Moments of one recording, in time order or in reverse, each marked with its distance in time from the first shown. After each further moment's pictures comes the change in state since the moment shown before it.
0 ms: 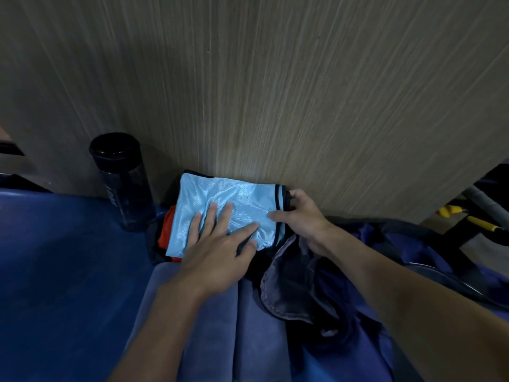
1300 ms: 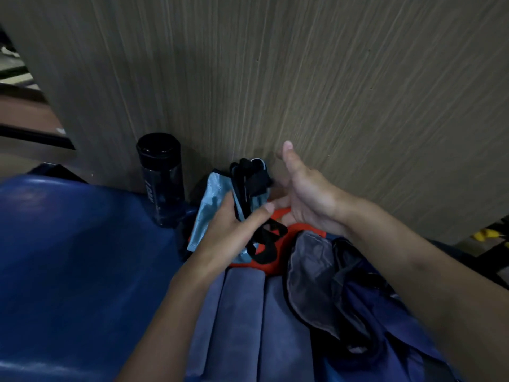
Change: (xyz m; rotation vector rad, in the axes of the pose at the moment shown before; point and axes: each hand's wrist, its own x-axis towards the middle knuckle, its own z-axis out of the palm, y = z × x) left_hand -0.003 -0.008 -0.044 -1.096 0.261 -0.074; right_hand -0.022 -0.088 0.047 0.037 -0.521 0.055
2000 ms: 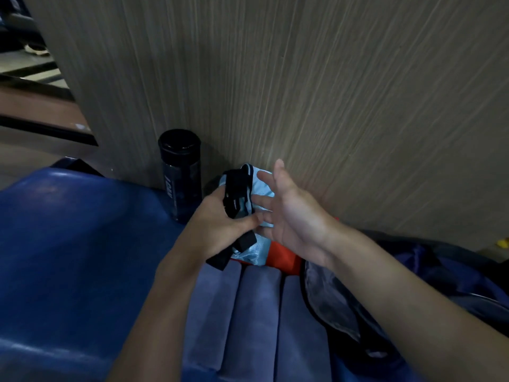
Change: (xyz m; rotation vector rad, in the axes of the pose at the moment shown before) left_hand 0.004 -0.003 -0.047 0.200 0.011 -0.059; right_hand -0.006 0.018 0.057 0.169 -0.010 -0.059
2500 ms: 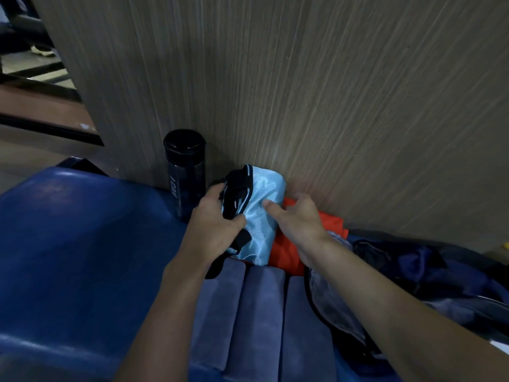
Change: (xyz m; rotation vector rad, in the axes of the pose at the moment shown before) left_hand -0.002 -0.009 -0.001 -0.009 0.206 -0.016; right_hand 0.041 0.045 -0.021 -0.270 0.560 -0.108
